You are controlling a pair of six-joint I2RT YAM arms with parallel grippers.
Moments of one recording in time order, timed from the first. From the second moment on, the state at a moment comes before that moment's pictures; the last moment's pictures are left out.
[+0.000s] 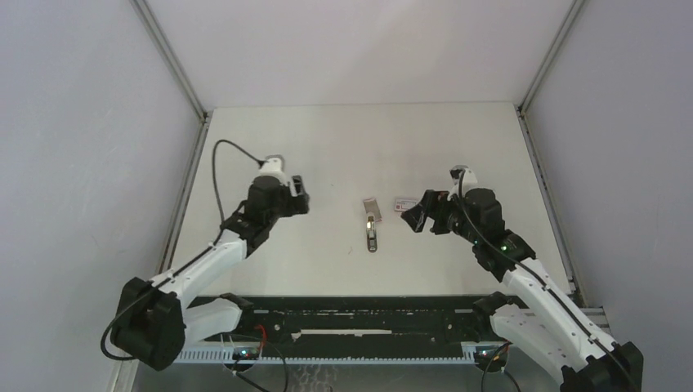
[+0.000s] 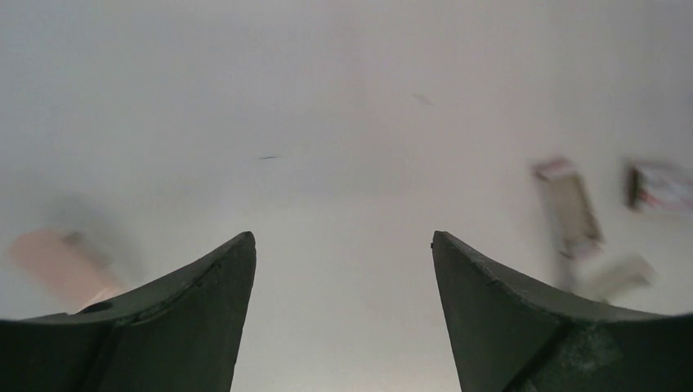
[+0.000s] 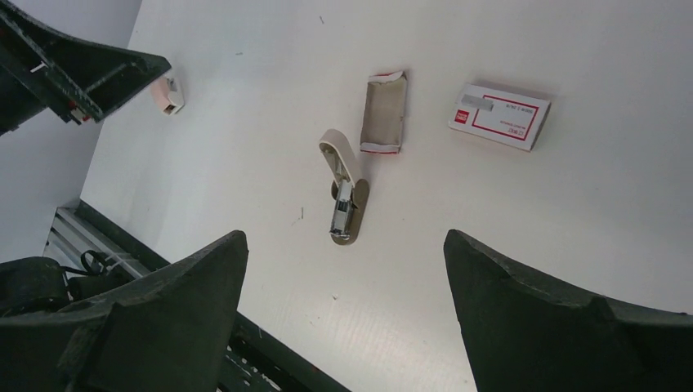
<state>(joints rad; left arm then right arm) -0.36 1.11 0.62 -0.08 -0.27 -0.42 0.44 0.79 0.60 -0.28 -0.18 0.51</state>
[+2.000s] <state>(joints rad) -0.65 1.33 0.51 0.48 0.04 -0.34 0.31 0.64 0.53 -0.27 -0.46 0.49</state>
